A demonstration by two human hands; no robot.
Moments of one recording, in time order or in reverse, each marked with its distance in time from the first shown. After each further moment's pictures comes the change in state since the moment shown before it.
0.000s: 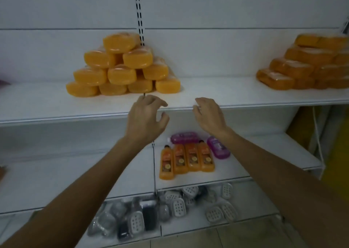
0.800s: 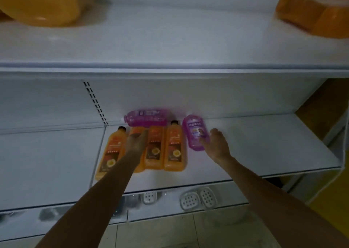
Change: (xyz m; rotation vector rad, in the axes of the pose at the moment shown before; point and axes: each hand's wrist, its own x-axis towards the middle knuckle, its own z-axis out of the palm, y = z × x) left_hand -0.043 -0.018 0.369 -0.649 -0.302 -1.311; right_hand -0.049 0.298 0.188 0.148 -0.448 0.614
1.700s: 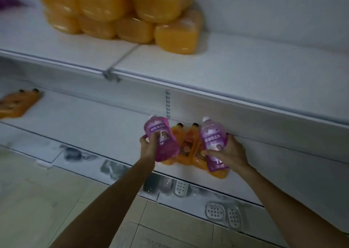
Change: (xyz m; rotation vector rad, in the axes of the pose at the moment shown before) left_hand -0.054 -0.022 -0.106 -0.596 0.304 -0.182; right_hand -0.048 -0.103 -0.005 0.125 -0.304 -0.210
